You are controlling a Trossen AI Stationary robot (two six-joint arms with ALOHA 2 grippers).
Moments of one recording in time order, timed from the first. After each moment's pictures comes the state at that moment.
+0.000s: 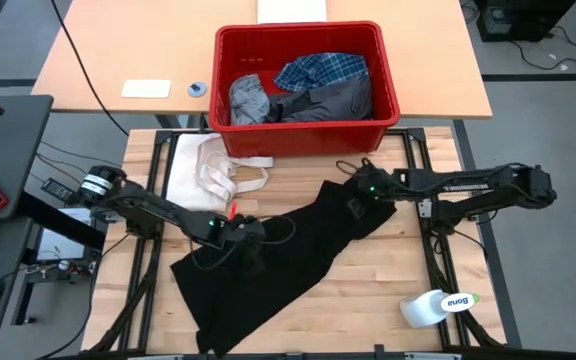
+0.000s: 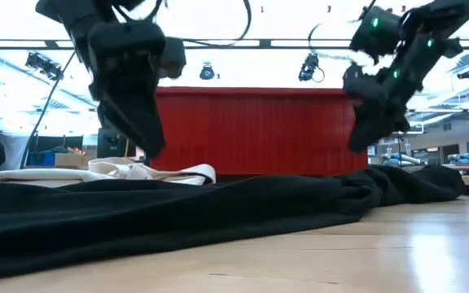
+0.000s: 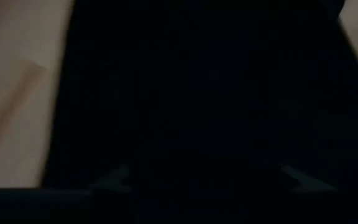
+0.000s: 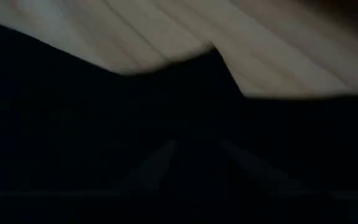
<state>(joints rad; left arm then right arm) -0.29 1.54 0.92 -0.41 -0.20 -0.73 -0.22 1.11 0.59 -0.41 0.15 0.55</state>
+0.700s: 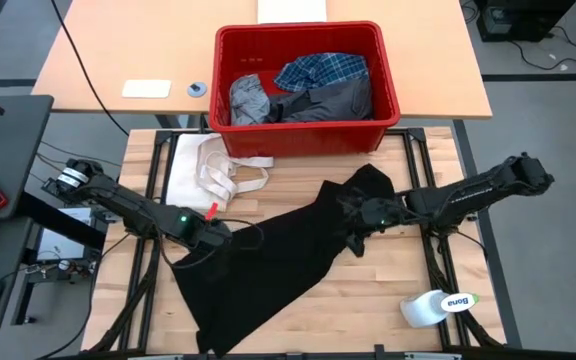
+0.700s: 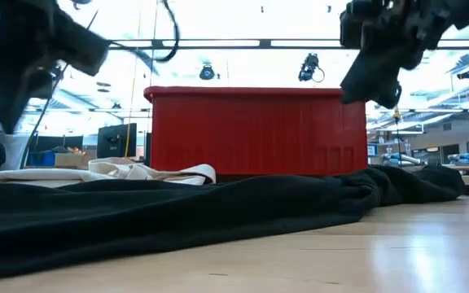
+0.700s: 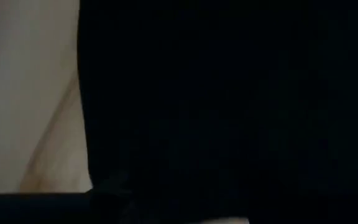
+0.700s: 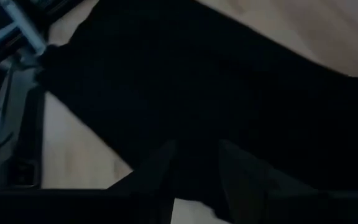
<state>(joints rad) -0.37 1.34 0.92 -0.98 0.12 -0.99 0.20 1.17 0.68 -0.21 0.06 0.65</state>
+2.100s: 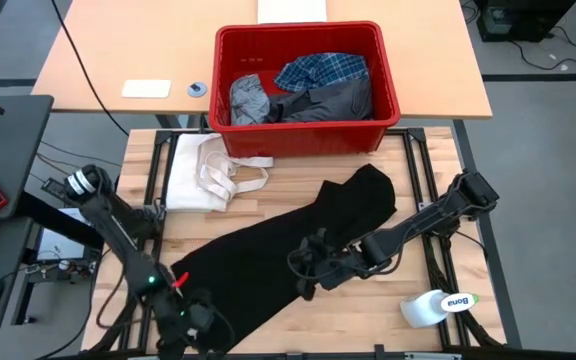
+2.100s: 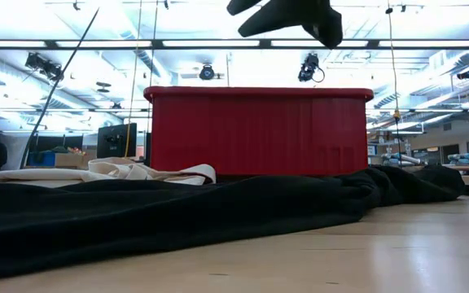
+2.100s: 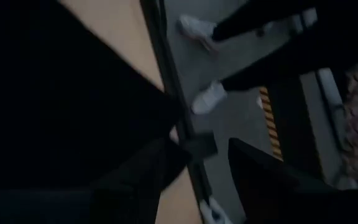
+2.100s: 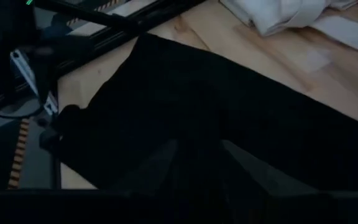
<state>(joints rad) -0.96 1.48 0.91 -0.26 -0.03 -0.77 0.45 1.74 1.30 -0.28 0.49 0.79</state>
